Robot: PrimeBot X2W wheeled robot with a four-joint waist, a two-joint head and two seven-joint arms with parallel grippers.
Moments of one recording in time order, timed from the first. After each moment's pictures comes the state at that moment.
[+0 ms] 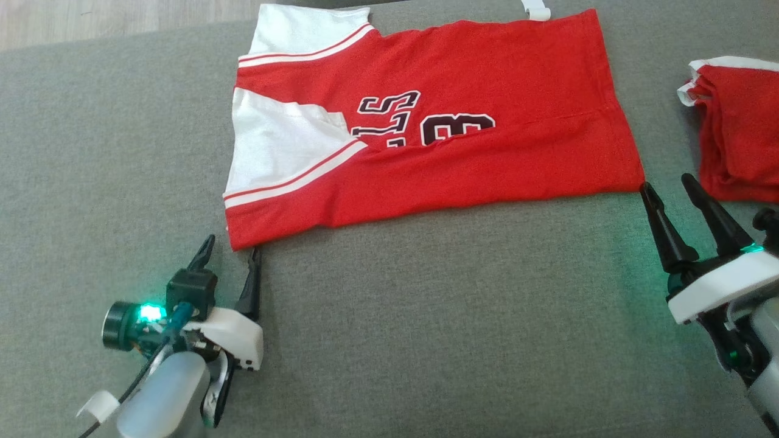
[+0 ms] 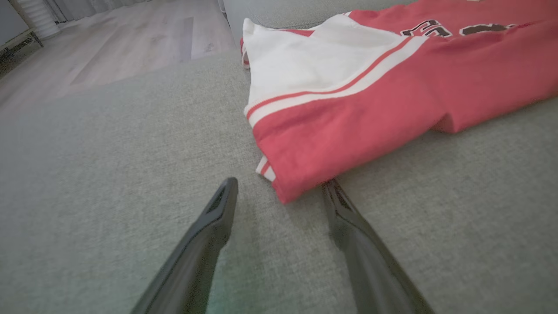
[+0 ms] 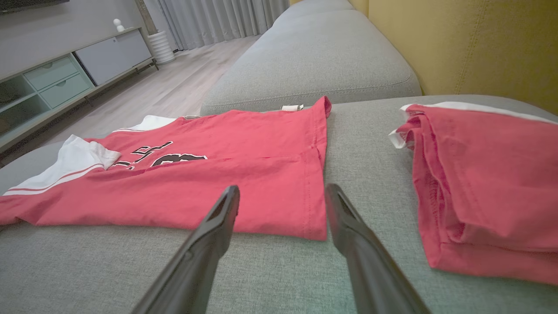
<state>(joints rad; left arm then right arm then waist) -0.40 0.27 -0.57 0.65 -0.44 0.13 -0.19 -0.34 -0.58 0.52 0.42 0.78 0.13 -0.25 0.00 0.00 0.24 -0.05</state>
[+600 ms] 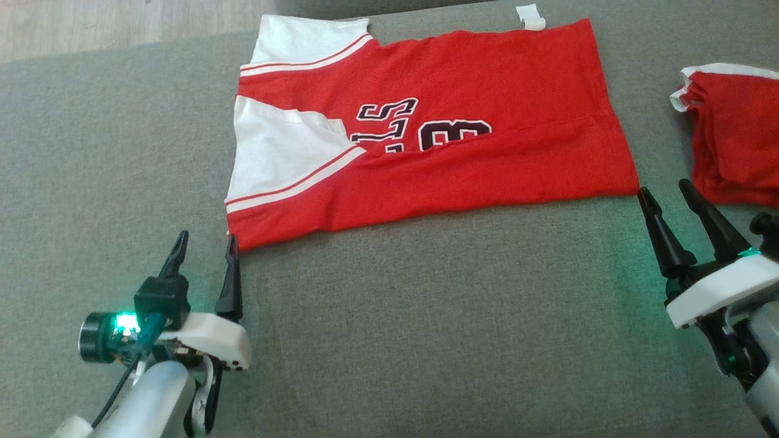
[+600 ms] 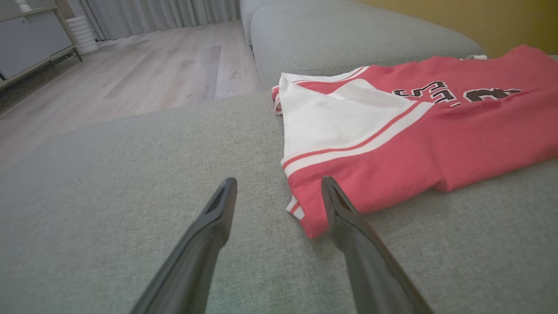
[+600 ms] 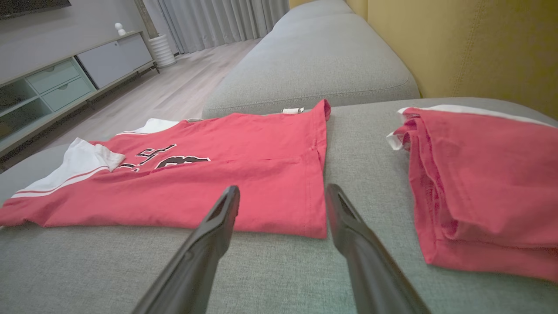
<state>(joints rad) -0.30 0.34 -0.53 0.41 -0.47 0.23 -0.17 -0.33 -0.58 0.53 0.43 0.79 0.13 -0.25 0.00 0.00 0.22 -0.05</state>
